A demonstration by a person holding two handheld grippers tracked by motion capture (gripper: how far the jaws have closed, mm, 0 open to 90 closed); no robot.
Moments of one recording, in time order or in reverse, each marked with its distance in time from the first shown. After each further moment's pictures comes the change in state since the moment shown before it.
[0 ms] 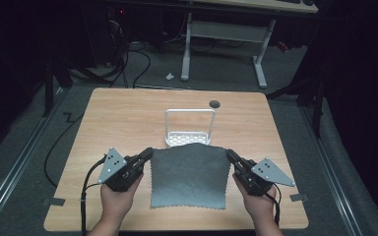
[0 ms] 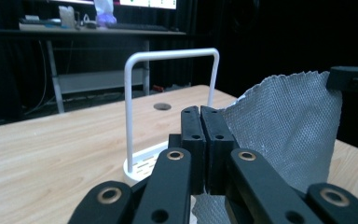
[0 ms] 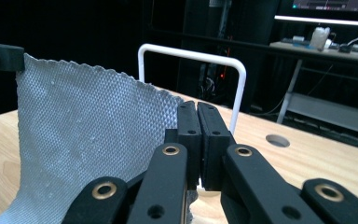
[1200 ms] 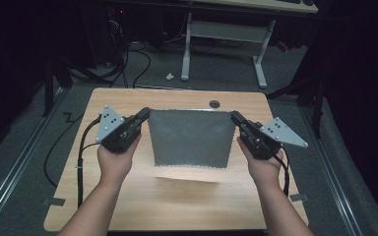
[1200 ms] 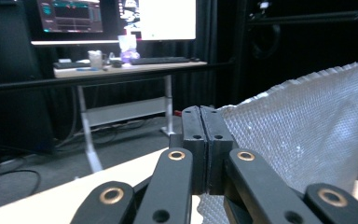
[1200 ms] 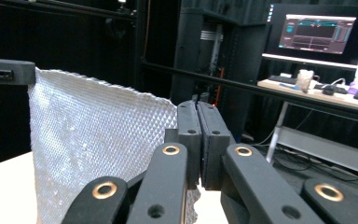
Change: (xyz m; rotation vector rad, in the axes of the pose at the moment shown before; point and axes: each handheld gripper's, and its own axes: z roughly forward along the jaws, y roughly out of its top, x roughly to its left) left arm 0.034 0.087 0.041 -0.058 0.100 0.094; right arm -0.034 0.089 0.035 -0.083 -0.026 -0.022
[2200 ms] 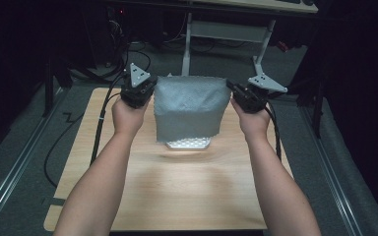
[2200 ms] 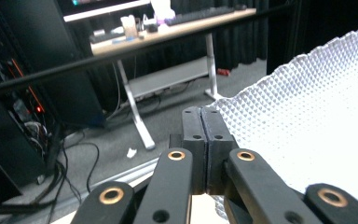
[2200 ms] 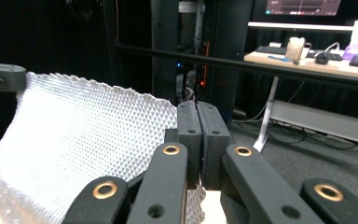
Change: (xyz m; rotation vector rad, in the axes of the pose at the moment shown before) left arm 0.052 0.017 0.119 0.235 0.133 0.110; right arm -0.071 0.007 0.111 0.126 -0.036 0.093
